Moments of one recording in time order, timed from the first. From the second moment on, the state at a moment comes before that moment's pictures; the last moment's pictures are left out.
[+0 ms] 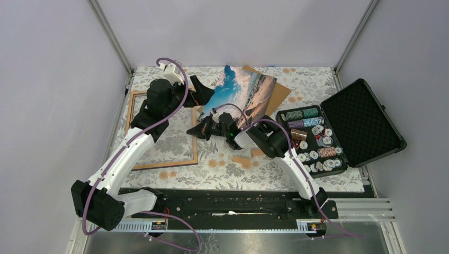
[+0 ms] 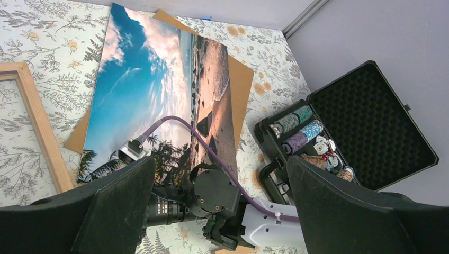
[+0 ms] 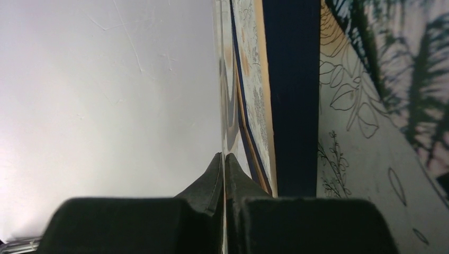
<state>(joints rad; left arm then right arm) -0.39 1.18 1.10 -0.14 0.19 -0.53 0.80 2.51 1.38 1.00 -0.51 1.61</state>
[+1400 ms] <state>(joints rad) -0.39 1.18 1.10 -0.14 0.19 -0.53 0.85 2.51 1.39 0.97 -0.46 1.60</state>
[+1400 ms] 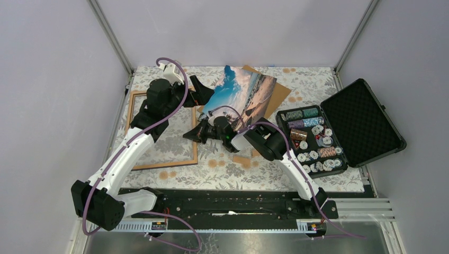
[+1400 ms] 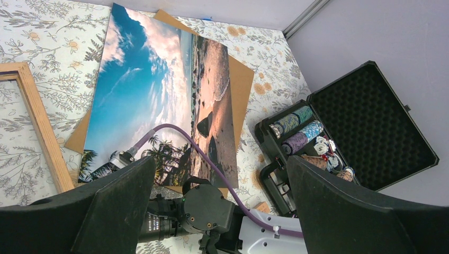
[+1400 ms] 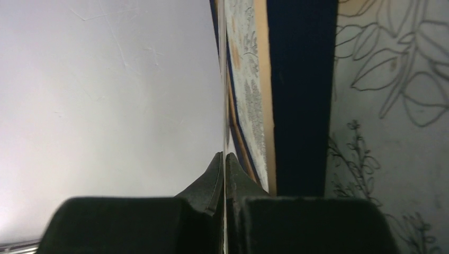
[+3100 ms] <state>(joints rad) -0.38 1.12 1.10 -0.13 0.17 -0.52 0.91 2.31 1.66 0.01 -0.20 0.87</state>
